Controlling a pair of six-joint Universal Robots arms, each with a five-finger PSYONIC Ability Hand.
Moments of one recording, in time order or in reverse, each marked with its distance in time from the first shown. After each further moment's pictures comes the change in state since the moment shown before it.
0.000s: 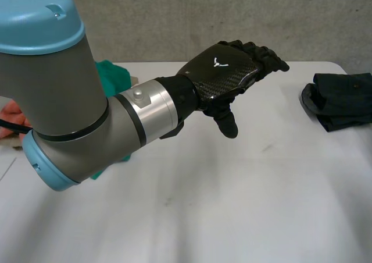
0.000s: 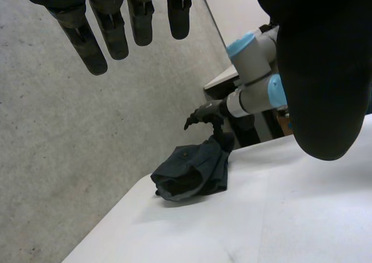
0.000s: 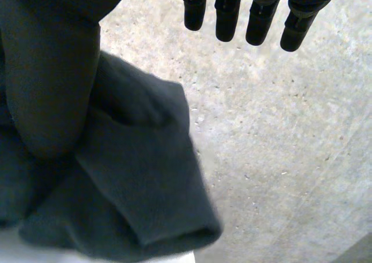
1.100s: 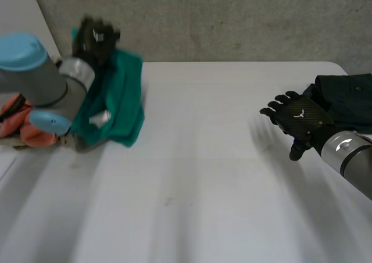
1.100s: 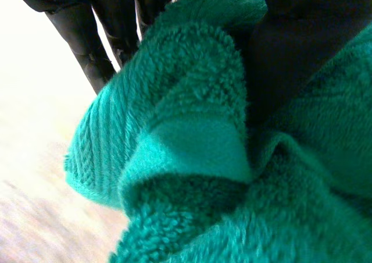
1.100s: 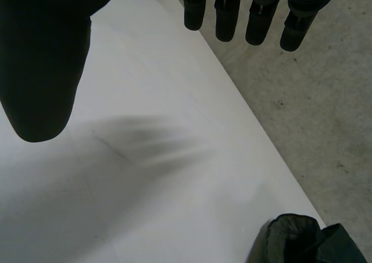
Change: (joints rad) left arm 0.412 -0.307 0.152 0.428 -0.333 0.426; right arm 0.354 -0.887 1.333 -0.236 -0.347 -0.575; left_hand 0.903 0.983 0.950 0.990 0.868; right_hand 0.000 0.000 0.000 0.000 -0.001
